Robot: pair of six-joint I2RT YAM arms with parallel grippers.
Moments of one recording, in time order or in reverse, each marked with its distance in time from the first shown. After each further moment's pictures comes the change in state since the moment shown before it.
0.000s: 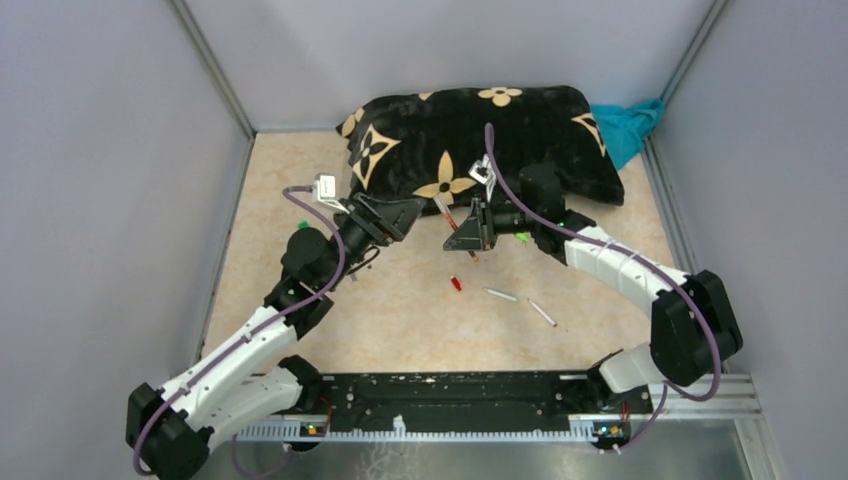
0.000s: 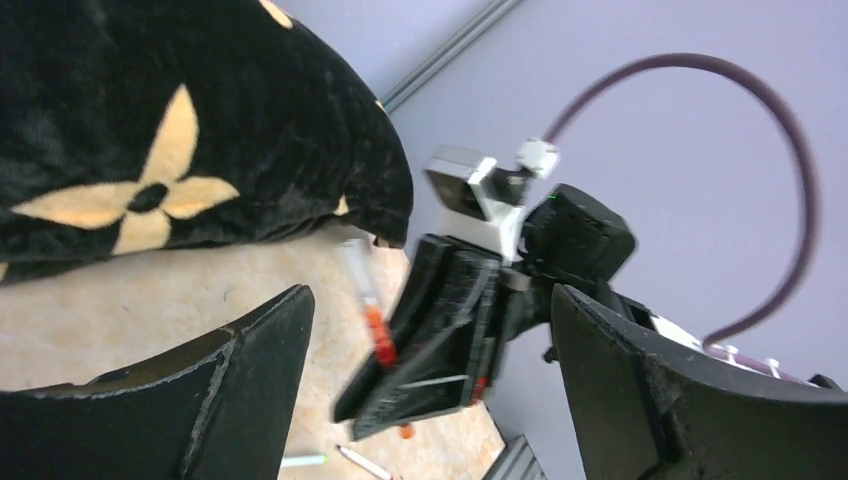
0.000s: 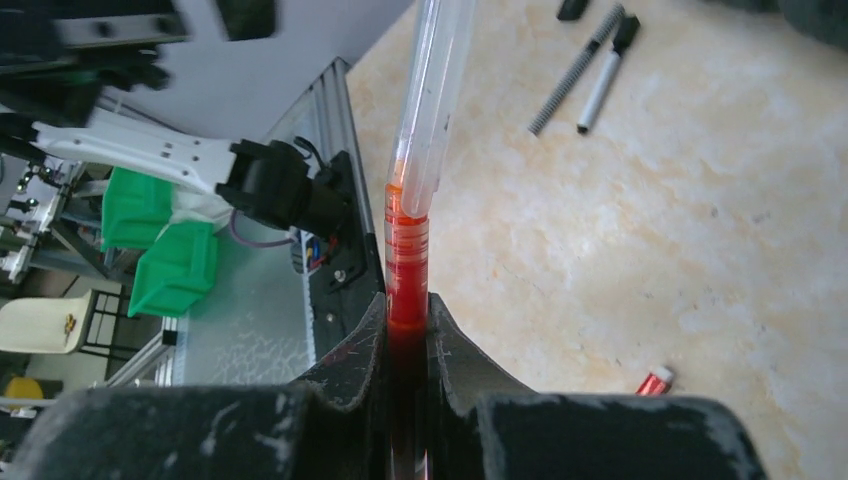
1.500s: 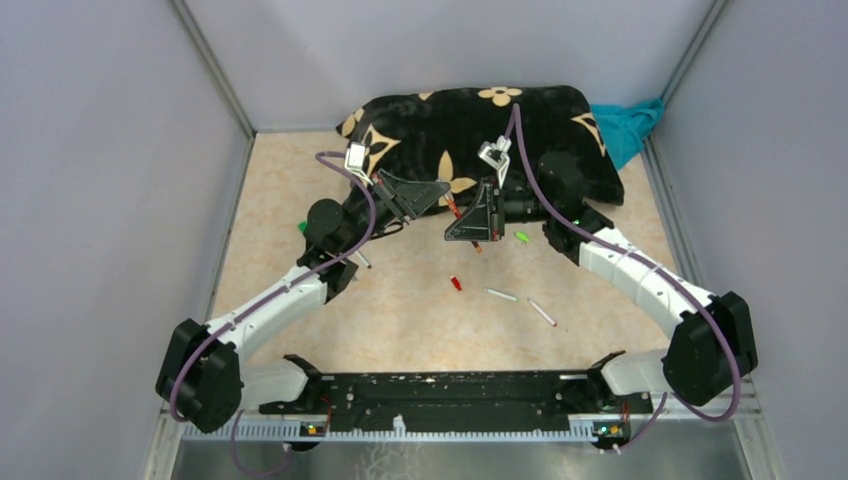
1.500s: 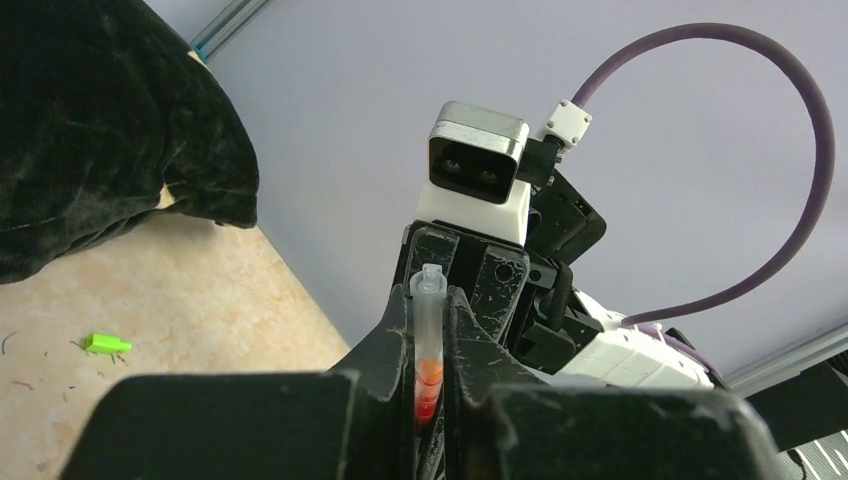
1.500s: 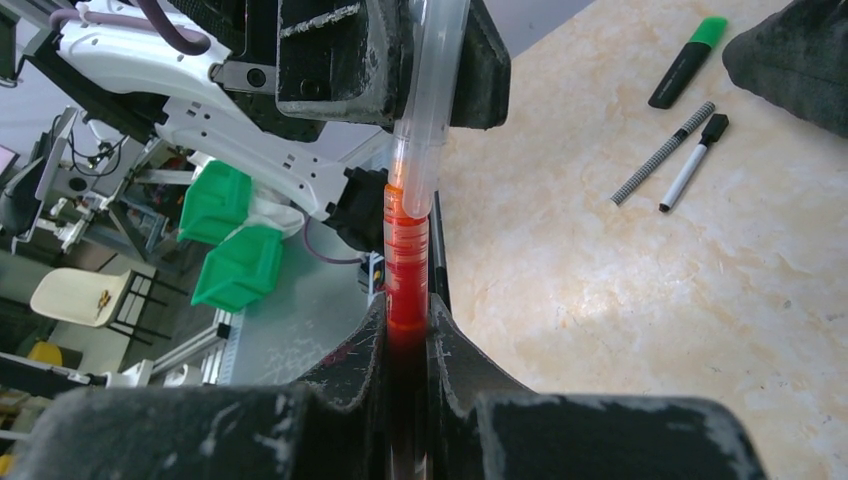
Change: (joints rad) left arm 0.099 0.337 0.089 0.435 0.407 -0.232; right arm -0.004 -0.115 0.076 0.088 -0.129 0.140
